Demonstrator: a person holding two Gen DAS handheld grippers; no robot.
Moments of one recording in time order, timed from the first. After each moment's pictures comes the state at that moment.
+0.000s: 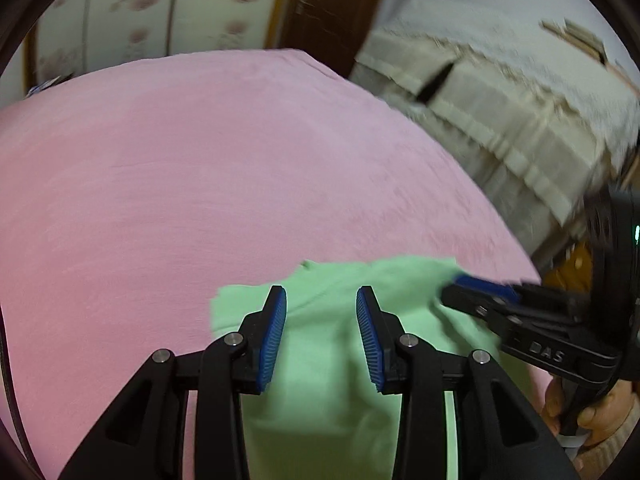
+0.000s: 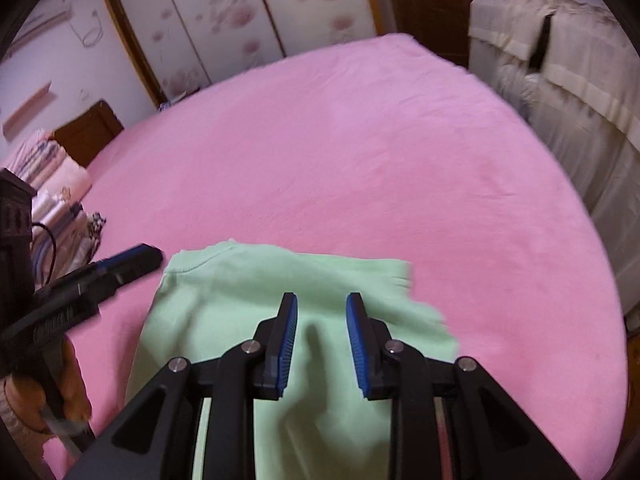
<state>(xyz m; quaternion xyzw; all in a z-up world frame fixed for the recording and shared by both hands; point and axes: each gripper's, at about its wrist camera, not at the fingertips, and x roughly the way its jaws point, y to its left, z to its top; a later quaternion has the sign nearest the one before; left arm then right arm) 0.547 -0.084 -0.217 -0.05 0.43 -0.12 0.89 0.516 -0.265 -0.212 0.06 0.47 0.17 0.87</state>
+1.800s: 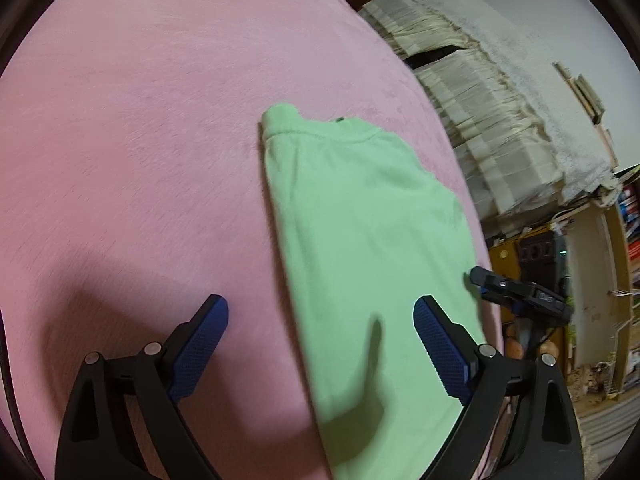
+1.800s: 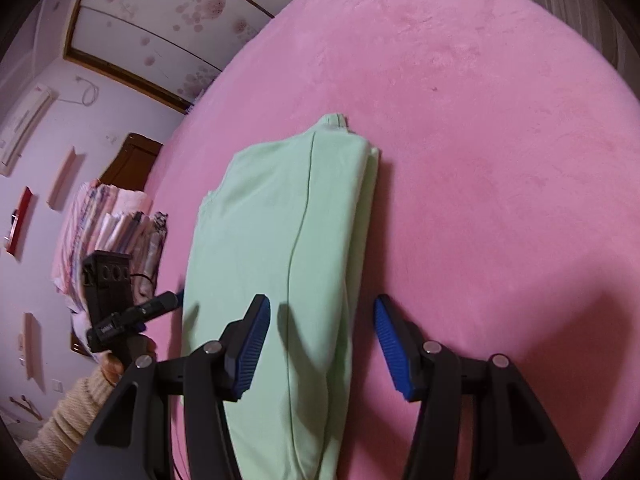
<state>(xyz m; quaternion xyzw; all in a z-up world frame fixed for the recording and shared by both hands) 0.490 -0.015 -0.284 -0.24 0.53 -0.21 0.79 0.463 -0.363 -0.267 0.28 0.54 0.26 0.75</state>
